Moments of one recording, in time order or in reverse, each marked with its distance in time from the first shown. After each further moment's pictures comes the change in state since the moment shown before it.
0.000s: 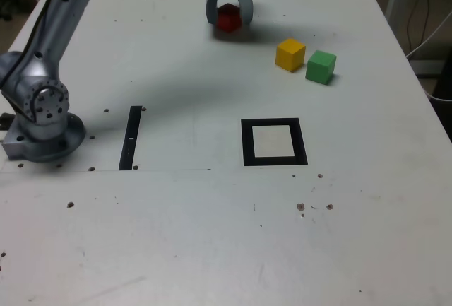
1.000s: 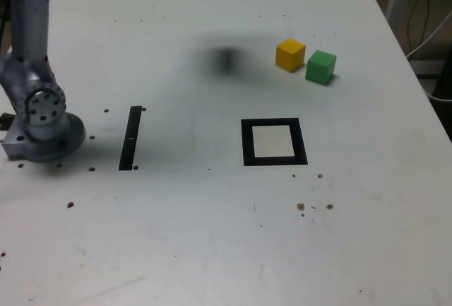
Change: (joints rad) arm -0.168 -0.470 0.312 0.013 0.013 -0.139
